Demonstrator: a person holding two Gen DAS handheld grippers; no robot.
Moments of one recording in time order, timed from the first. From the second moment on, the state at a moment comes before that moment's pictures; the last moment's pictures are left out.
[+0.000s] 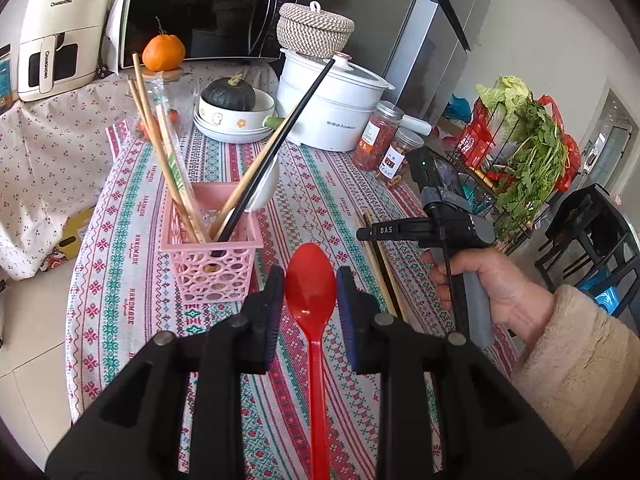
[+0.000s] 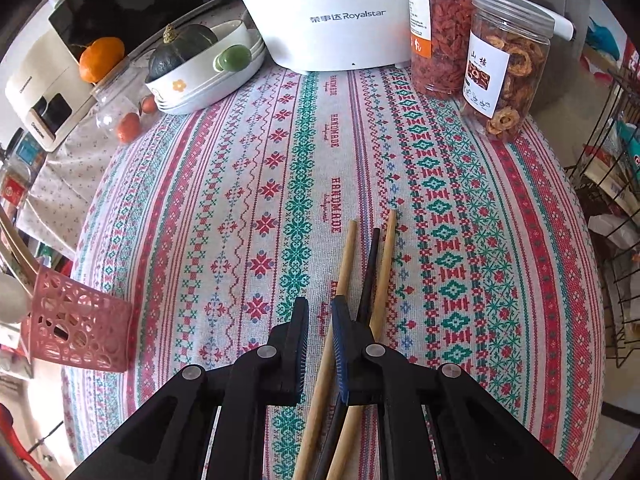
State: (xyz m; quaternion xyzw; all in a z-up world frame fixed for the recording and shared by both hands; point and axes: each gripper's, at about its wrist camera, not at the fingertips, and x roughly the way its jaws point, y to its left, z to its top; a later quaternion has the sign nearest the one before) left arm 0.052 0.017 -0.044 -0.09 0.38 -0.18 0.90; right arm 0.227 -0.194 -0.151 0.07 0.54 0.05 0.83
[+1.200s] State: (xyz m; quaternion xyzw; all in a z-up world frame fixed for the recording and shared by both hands) left arm 0.048 0.056 0.013 -0.12 0.22 -0.10 0.96; right arm 0.108 -0.189 -0.015 0.06 0.38 0.15 0.91
